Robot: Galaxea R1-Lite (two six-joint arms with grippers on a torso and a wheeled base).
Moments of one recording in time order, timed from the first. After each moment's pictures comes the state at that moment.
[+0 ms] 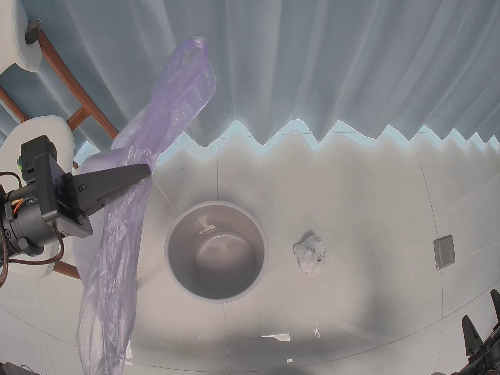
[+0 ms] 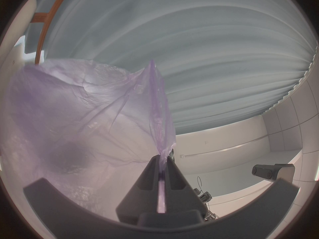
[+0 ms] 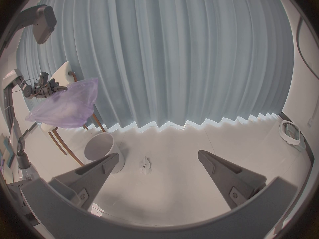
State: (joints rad) left arm -0.38 1.19 -0.63 -0.65 -0.64 -0.85; right arm 0.01 0.02 -0.02 0.00 0.00 0.01
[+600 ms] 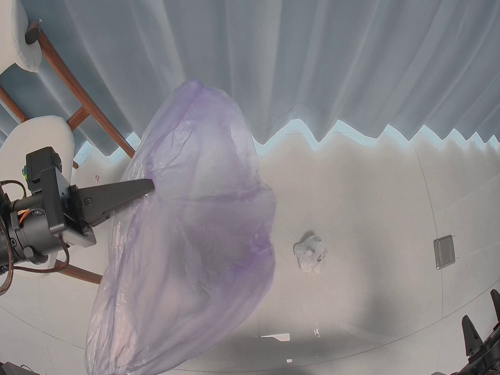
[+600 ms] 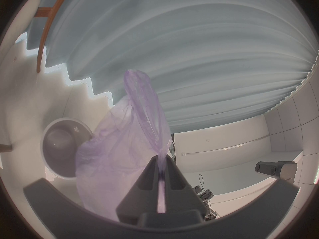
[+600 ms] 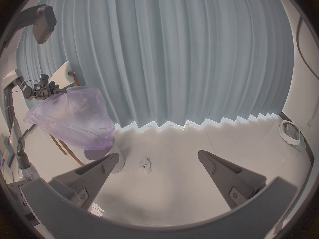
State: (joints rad) left arm -0.37 1.20 -0.60 -0.65 -0.65 -0.84; right arm 0.01 0.02 -0.02 0.00 0.00 0.01
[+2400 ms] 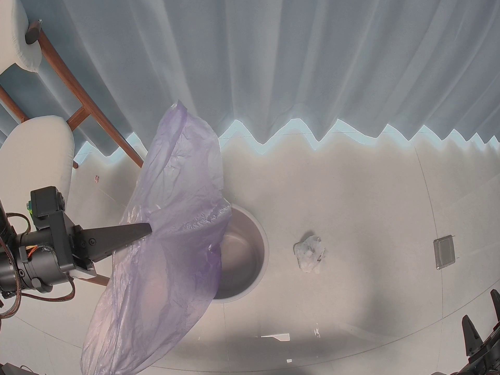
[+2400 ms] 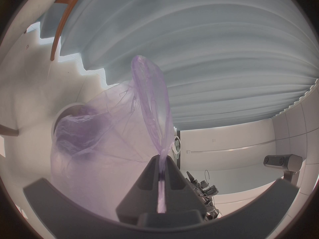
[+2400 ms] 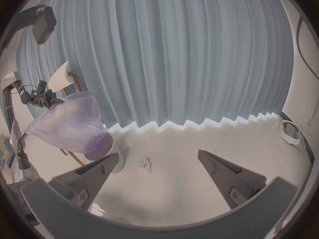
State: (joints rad) left arm -0.35 1.17 -0.46 -0.65 -0.65 -0.84; right arm 0.01 0.02 -0.02 0.00 0.00 0.01
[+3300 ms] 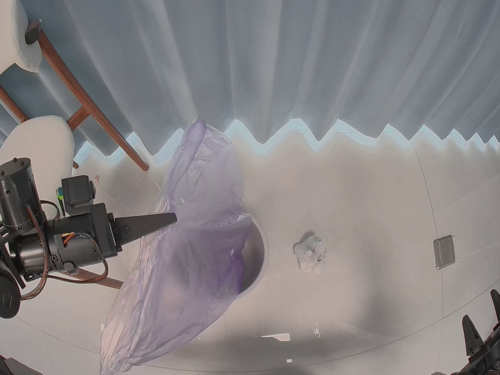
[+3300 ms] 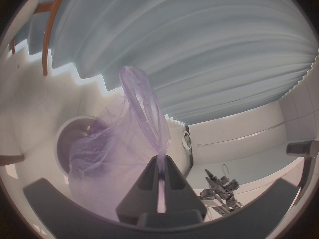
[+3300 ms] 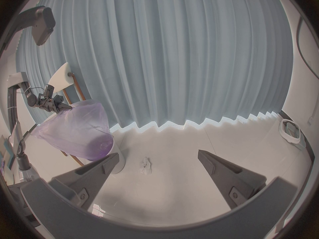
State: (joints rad) left arm -0.35 1.36 -0.53 -0.69 -0.64 -0.66; right arm 0.01 0.02 -0.02 0.00 0.00 0.02
